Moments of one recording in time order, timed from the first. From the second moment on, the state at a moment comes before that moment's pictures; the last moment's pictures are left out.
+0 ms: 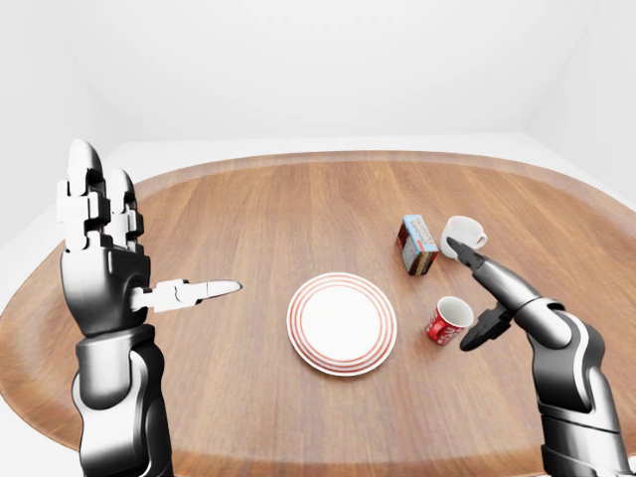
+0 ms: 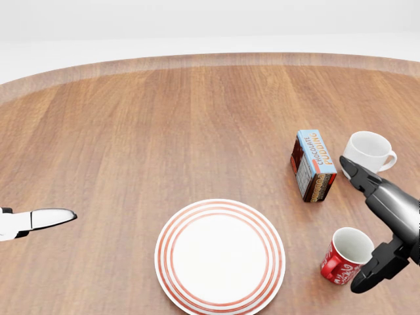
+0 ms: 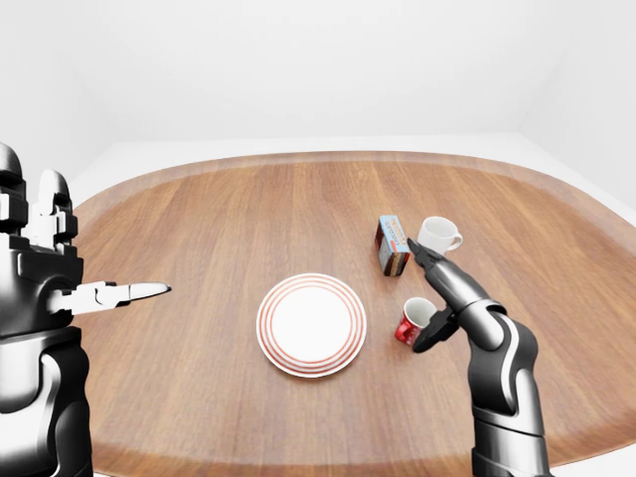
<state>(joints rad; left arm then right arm) -0.07 0.12 0.30 -0.62 -0.07 0.09 -0.03 -0.13 -0.36 -0.32 -0.13 -0.72 0.09 0.70</state>
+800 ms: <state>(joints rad) -0.07 0.12 0.30 -0.63 -0.07 0.09 -0.04 -0.14 -0.36 -0.23 0.14 -0.83 0.05 0.65</state>
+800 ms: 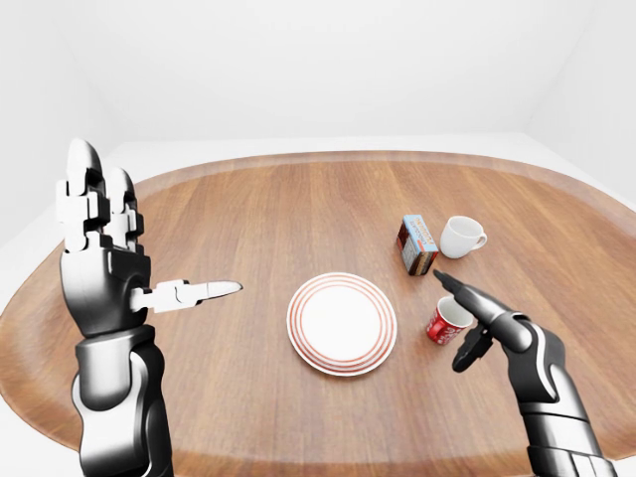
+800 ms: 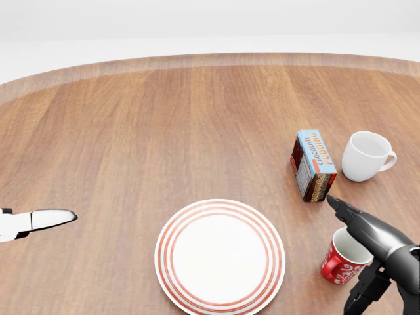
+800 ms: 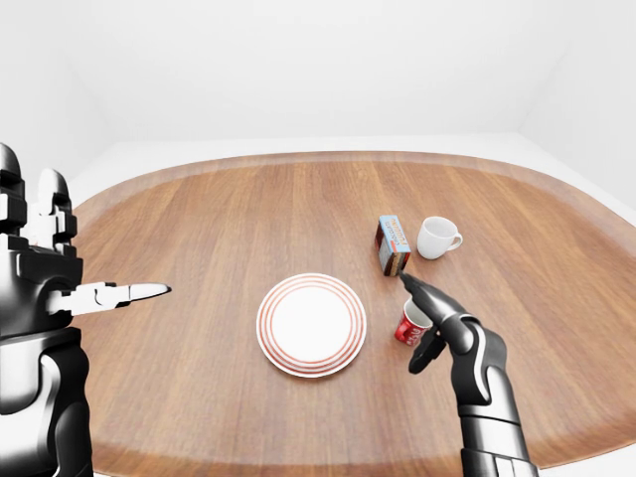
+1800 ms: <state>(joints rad) -0.06 0.12 0.29 -0.60 -0.07 0.09 -0.04 -0.27 -0.41 -0.19 0.32 -0.97 0.03 0.57</state>
